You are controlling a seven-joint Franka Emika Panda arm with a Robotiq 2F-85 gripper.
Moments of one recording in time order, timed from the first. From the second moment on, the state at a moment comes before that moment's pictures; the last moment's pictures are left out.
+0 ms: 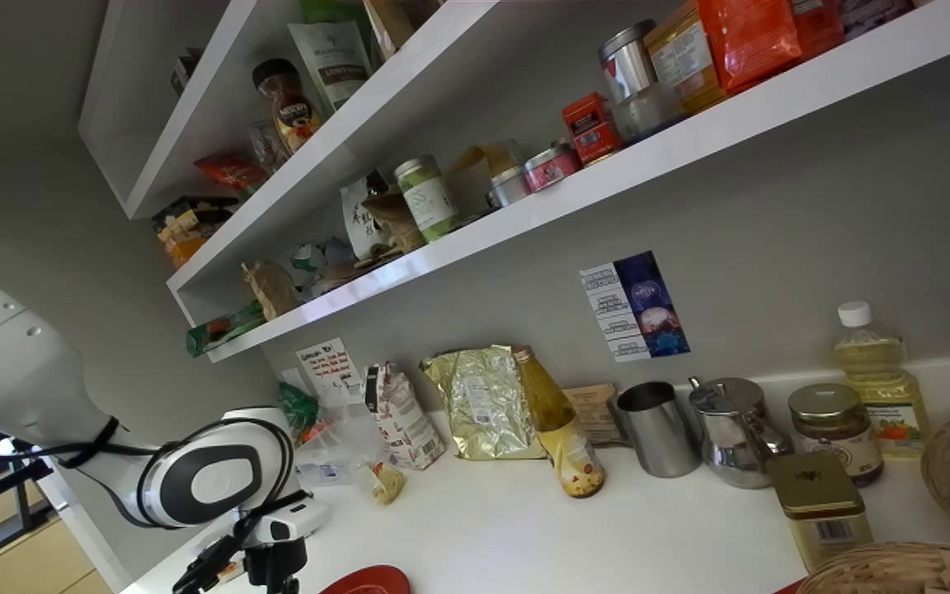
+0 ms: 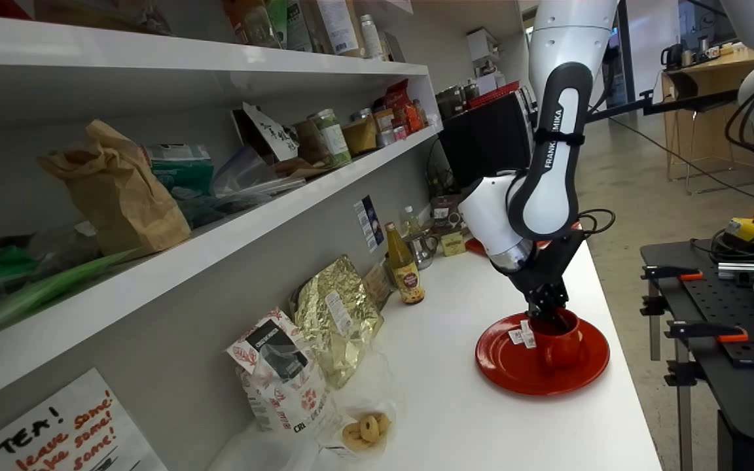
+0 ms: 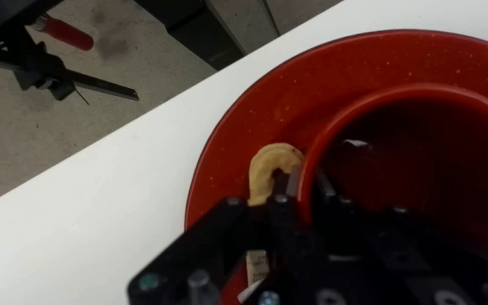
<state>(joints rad) 0.14 0.34 0.02 -2.42 -0.02 2.42 0.64</state>
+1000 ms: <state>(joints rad) 0.04 0.18 -0.13 -2.48 -0.06 2.42 0.64</state>
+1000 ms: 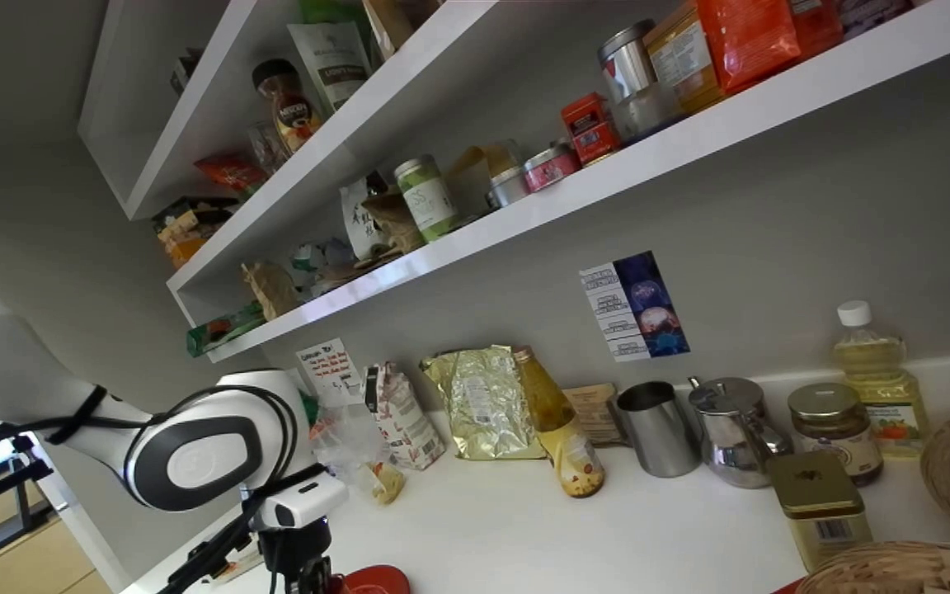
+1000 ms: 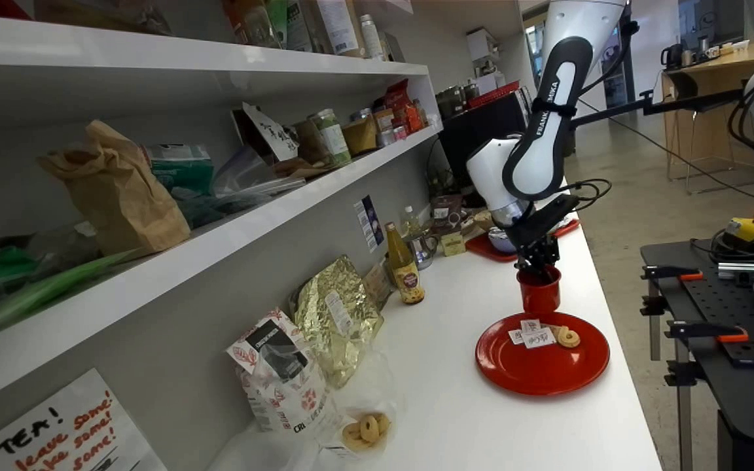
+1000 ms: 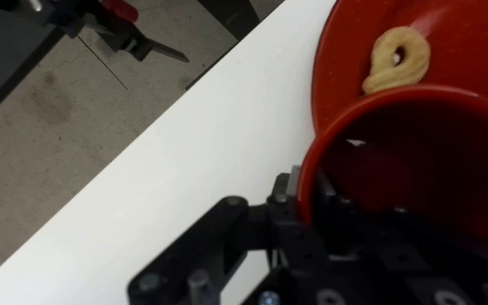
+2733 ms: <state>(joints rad) -0.10 0.26 -0.22 -2.54 -0.08 2.49 0.76</state>
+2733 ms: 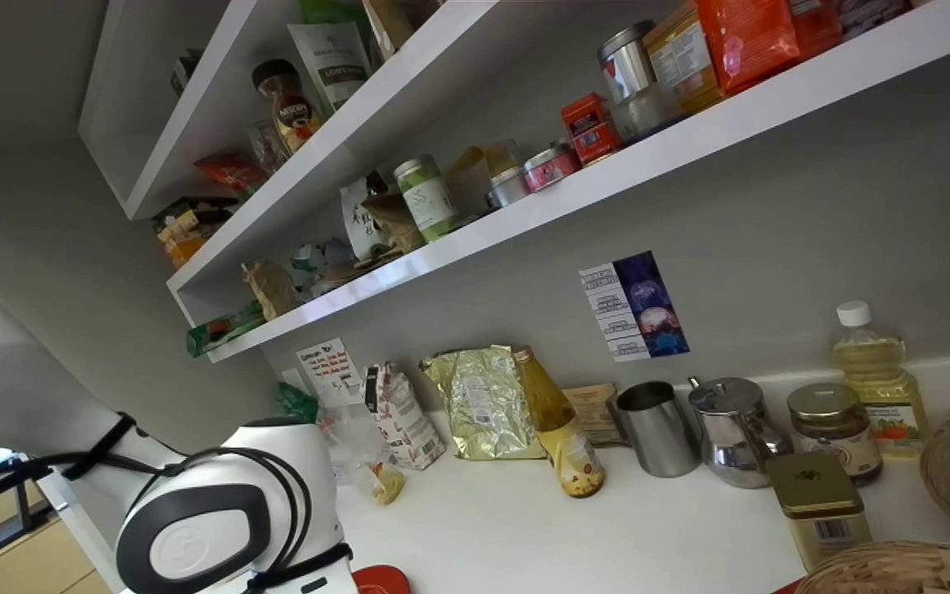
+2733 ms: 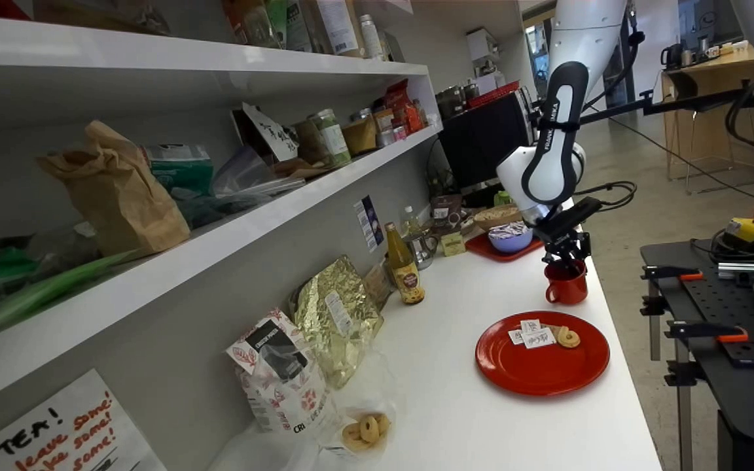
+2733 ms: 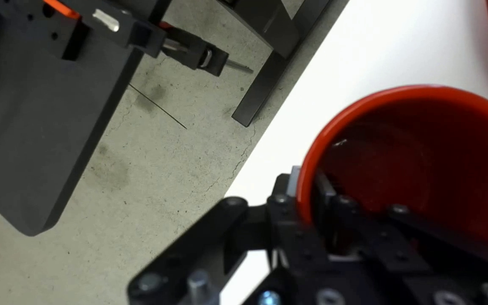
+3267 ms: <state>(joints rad) -0.09 0.32 -0.20 -2.50 0.07 2.52 0.78</state>
